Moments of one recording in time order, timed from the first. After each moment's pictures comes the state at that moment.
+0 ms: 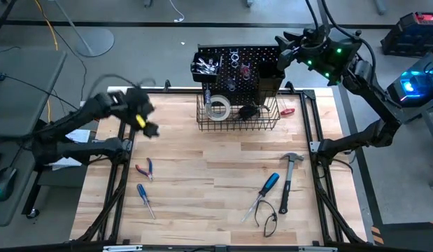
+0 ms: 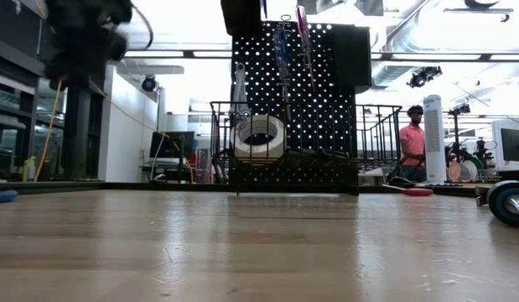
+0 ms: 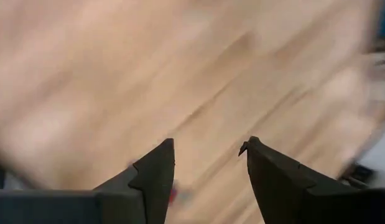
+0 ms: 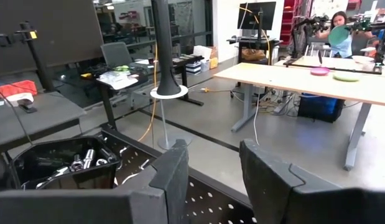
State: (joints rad) left arm 0.59 0.92 0.95 -1.24 0.31 -0.45; right arm -0.48 1.28 1.83 -0.63 0.36 0.09
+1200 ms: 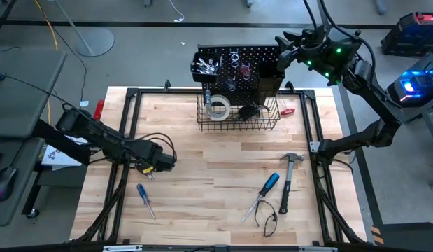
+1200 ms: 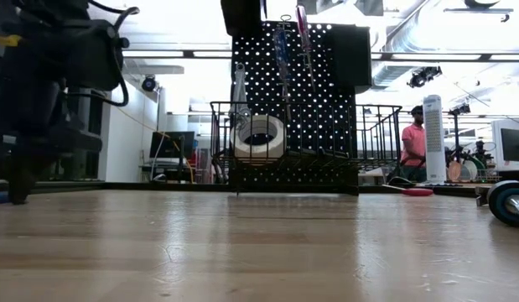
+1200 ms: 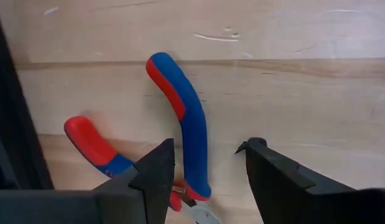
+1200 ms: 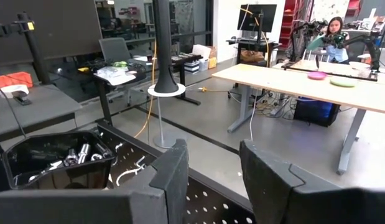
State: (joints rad) left arm -0.24 1.42 0.61 -0.91 0.03 -1.78; right arm -0.49 1.28 1.83 -0.63 0.36 0.04
